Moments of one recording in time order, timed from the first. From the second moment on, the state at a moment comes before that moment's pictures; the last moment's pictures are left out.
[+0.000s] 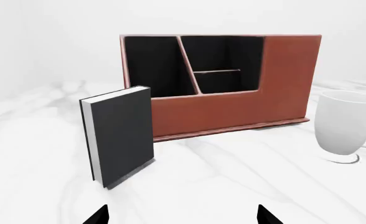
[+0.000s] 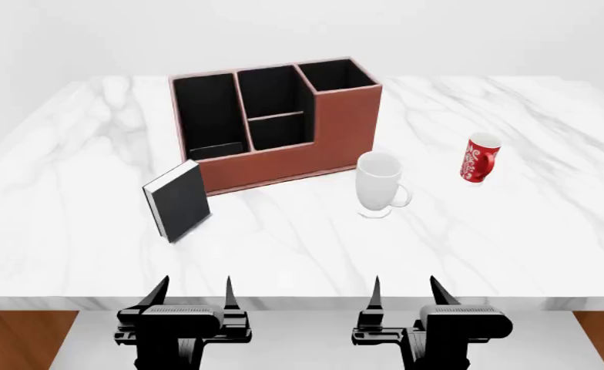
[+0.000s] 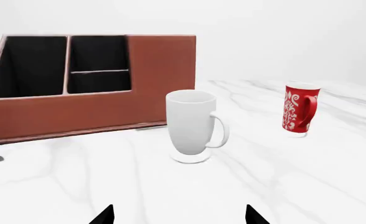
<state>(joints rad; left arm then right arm) 0.00 0.00 0.00 0.00 0.00 0.00 0.00 0.00 0.00 0.00 0.00 0.00 0.00 0.00</state>
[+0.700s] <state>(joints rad) -0.02 -0.07 0.09 -0.06 -0.07 0.02 -0.07 -0.01 0.07 -0.10 0.02 0.07 -0.02 0.06</state>
